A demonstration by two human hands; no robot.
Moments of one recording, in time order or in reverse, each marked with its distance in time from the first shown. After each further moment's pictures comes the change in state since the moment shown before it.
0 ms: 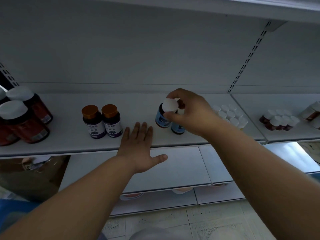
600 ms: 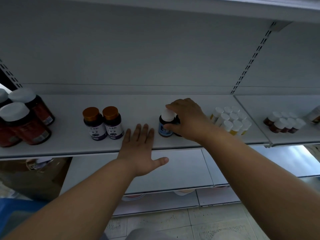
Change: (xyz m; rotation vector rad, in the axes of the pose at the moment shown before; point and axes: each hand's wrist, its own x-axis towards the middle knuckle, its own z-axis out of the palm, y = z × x) left_hand -0.002 0.001 -0.002 -0.007 -0.011 -0.004; right_hand 0.016 0.043 0.030 -0.356 -0.105 -0.104
